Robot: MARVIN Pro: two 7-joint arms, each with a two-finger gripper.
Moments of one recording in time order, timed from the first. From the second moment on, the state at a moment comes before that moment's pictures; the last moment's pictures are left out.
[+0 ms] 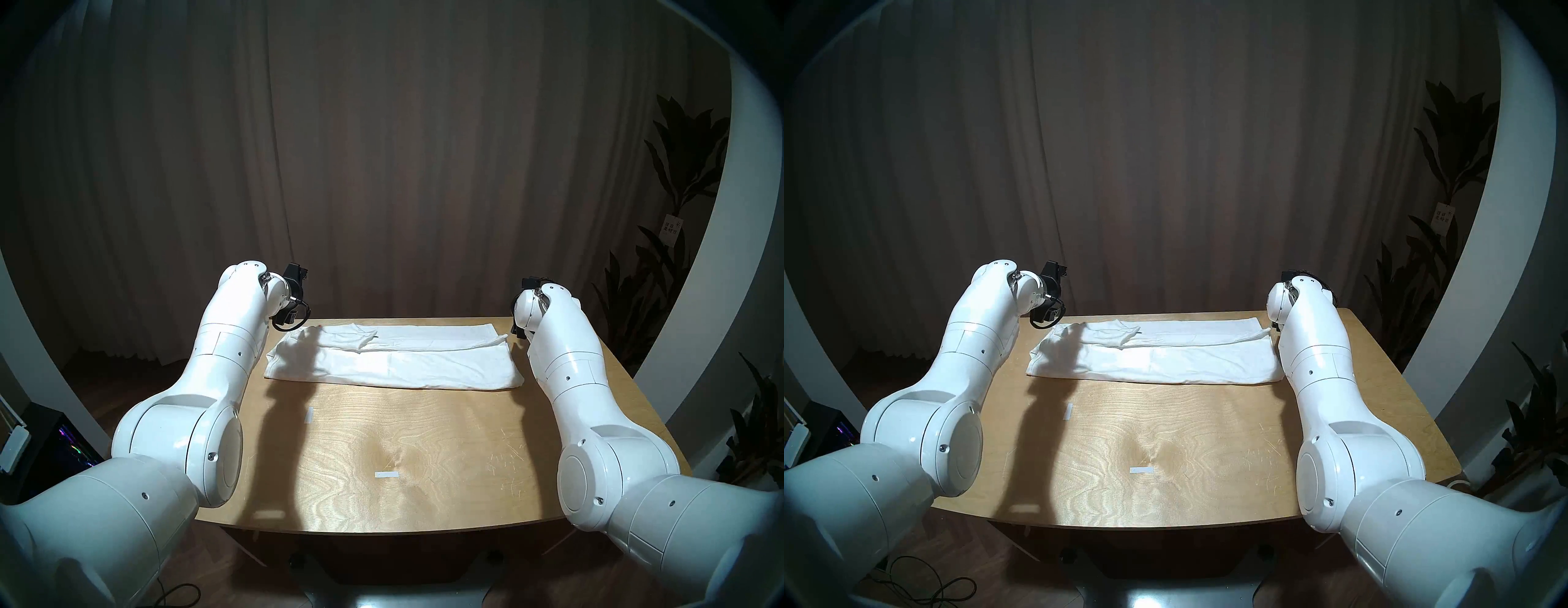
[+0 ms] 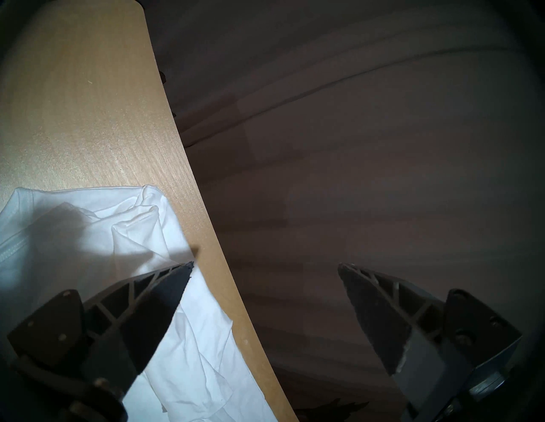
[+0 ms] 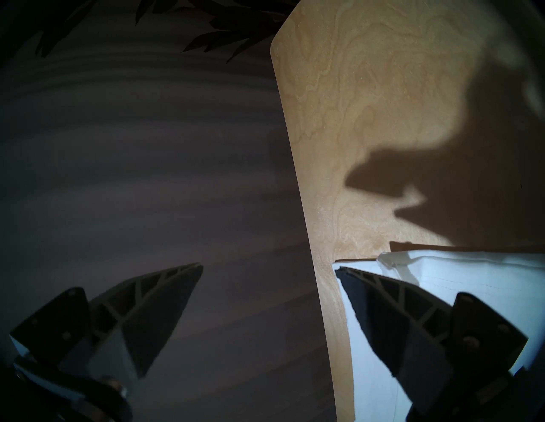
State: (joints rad) left arm 0.69 -1.40 -1.53 -0.74 -1.51 0.29 0.59; right arm -0.81 -1.48 1.67 -0.89 1.58 -0.18 -0.58
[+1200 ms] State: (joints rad) left arm 0.95 -1.30 -1.43 -0.95 -1.39 0.33 0.23; right arm -0.98 -1.44 1.47 -0.99 1.44 -0.06 -0.35
